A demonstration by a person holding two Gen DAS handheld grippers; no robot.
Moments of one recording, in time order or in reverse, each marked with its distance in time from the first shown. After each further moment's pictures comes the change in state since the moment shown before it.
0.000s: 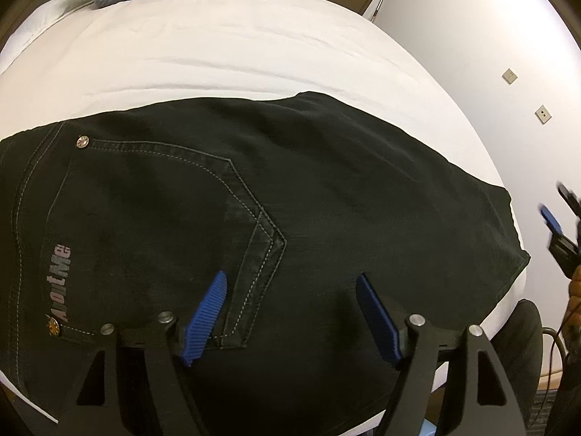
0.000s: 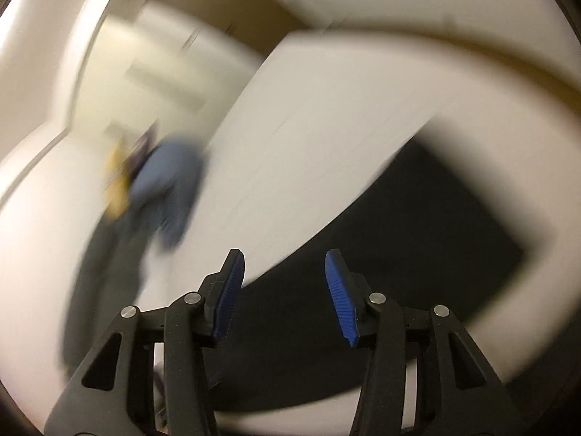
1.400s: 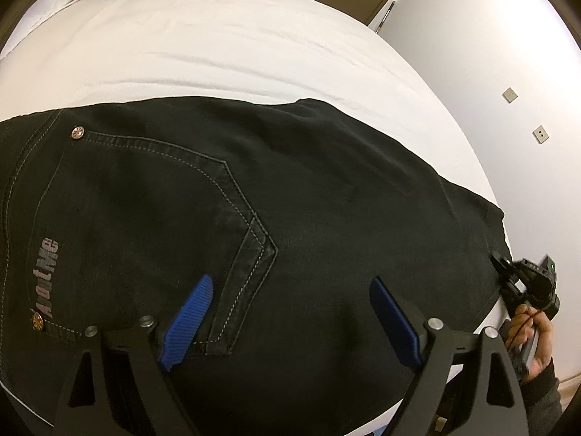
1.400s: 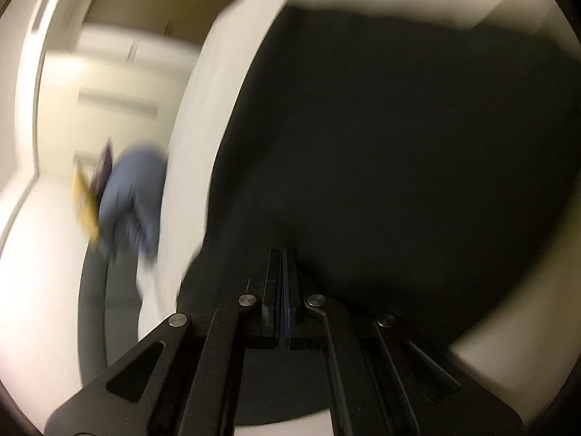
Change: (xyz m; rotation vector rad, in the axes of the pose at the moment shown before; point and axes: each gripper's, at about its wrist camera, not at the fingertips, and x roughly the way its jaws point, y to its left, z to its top) left arm -0.009 0.016 -0.010 -0.062 -0.028 -0.046; right arm 0.092 -0.156 0.064 0.277 -0.086 -0.142
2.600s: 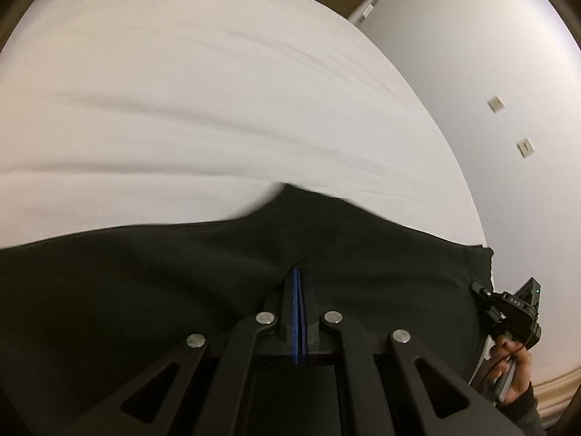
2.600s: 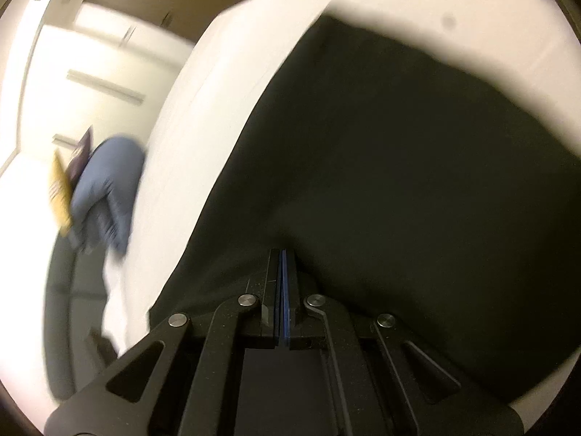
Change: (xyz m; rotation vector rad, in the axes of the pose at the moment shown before) left arm 0.049 0.028 0.103 -0.002 0.029 -0.103; right arm 0.061 0.006 -0.007 -0.134 0.018 -0.122
